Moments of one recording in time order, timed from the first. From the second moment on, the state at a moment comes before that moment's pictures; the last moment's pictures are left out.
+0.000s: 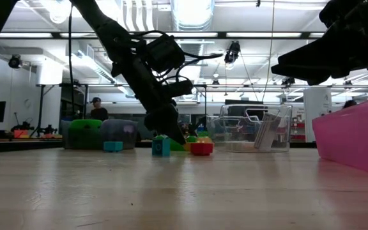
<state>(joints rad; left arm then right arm) 0.21 1.90 1.04 -0.07 -0.12 0.26 0.50 1.27 0.17 0.95 0.70 0.10</state>
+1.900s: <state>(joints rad) 0.18 2.04 1.33 -0.50 -0.12 0.45 0.50 1.27 0.17 0.93 0.70 0.11</state>
